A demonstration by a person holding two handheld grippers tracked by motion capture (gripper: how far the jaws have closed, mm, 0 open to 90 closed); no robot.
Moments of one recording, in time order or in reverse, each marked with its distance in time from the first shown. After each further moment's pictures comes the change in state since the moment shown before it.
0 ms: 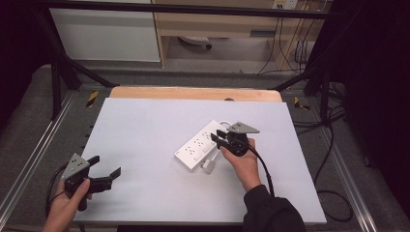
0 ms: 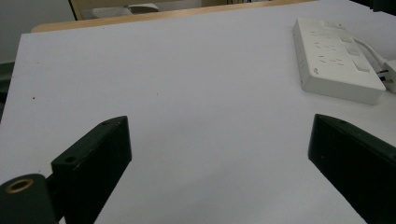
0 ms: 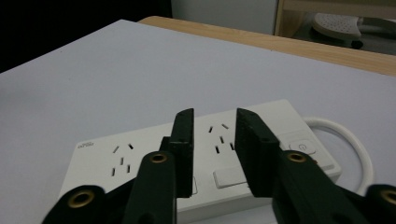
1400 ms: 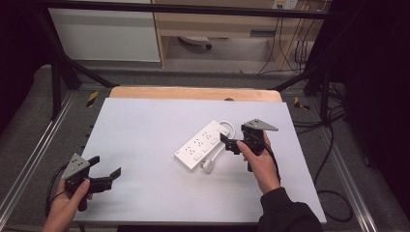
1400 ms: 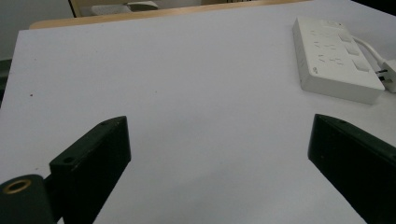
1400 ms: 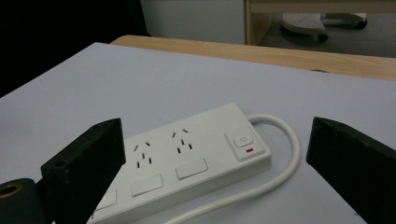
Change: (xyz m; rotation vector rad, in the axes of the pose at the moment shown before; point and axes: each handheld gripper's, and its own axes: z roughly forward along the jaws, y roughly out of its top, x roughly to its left) left arm 0.000 0.000 0.000 0.006 -0.004 -0.009; right arm -0.021 0.013 -0.039 -0.023 -0.082 0.095
